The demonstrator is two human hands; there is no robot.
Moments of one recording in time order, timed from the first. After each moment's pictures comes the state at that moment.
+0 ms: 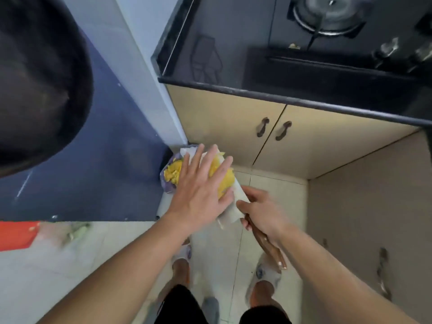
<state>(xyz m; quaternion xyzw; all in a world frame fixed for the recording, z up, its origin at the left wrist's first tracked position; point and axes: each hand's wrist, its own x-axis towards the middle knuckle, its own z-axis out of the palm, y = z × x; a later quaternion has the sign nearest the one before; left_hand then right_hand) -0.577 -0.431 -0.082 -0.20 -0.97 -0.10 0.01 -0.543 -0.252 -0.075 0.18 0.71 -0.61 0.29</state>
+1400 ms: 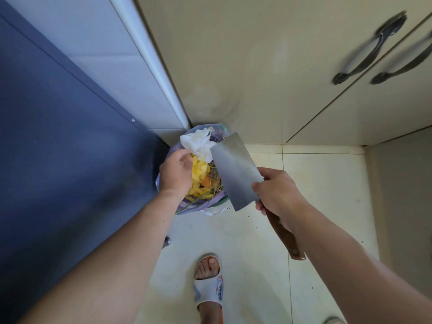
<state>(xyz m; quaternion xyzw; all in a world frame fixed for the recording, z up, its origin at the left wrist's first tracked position) -0.745 -0.575 -0.438 0.13 -0.91 -0.37 -0.13 -0.672 -0.363 -0.339 0.36 0.74 -0.49 0.29</state>
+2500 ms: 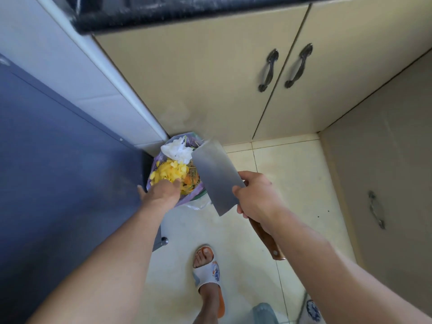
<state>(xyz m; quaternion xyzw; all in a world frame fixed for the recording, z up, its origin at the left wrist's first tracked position) -0.692 -0.562 -0.353 0.09 -0.91 -0.02 -0.41 -0.585 -0.347 -0.230 0.36 0.75 -0.51 0.23</state>
